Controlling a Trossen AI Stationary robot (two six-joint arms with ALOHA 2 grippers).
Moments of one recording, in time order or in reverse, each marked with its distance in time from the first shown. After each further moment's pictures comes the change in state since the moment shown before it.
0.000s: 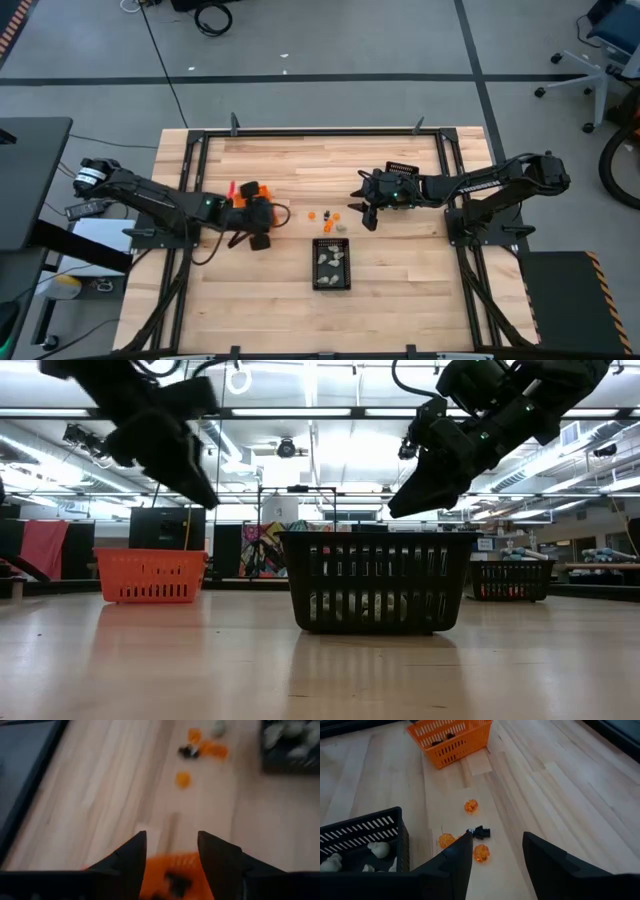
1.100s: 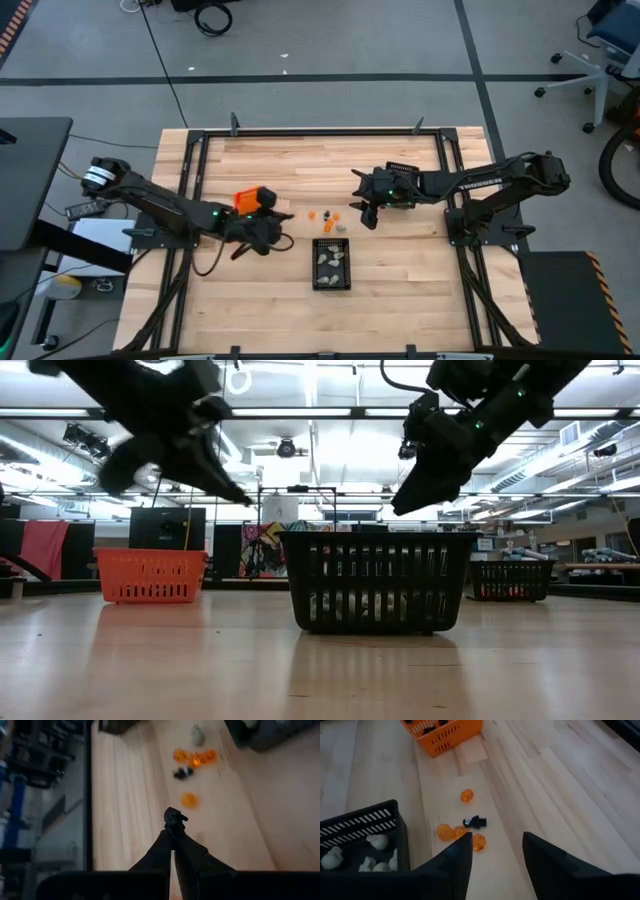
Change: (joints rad) left arm -0.091 0.090 0.000 0.192 -0.149 0.570; right arm 0.002 0.000 0.108 -0.217 0.011 0.034
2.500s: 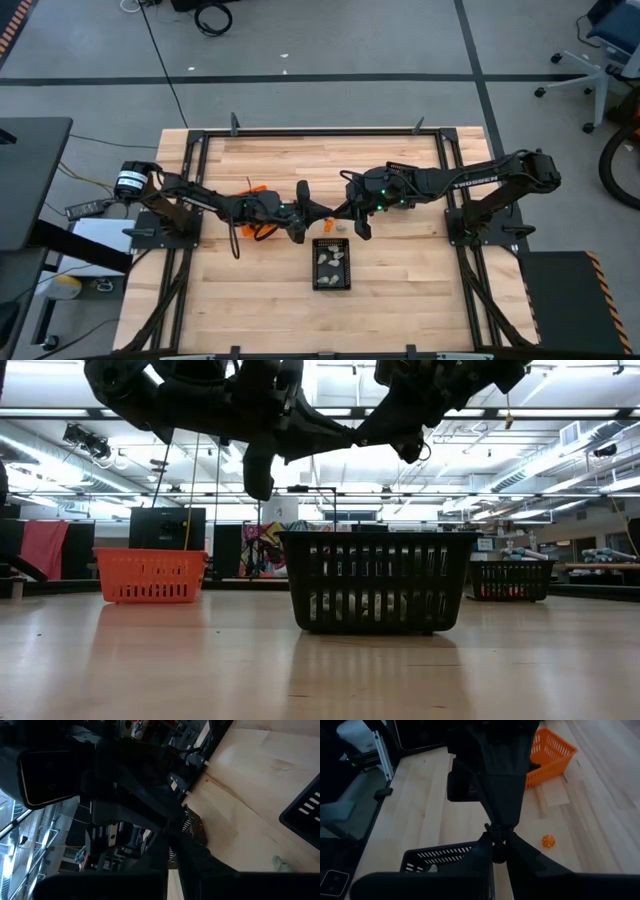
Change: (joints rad) left arm 0.233 0.301 0.000 1.008 0.492 0.688; right arm 0.079 0.082 0.236 -0.031 -0.246 0.006
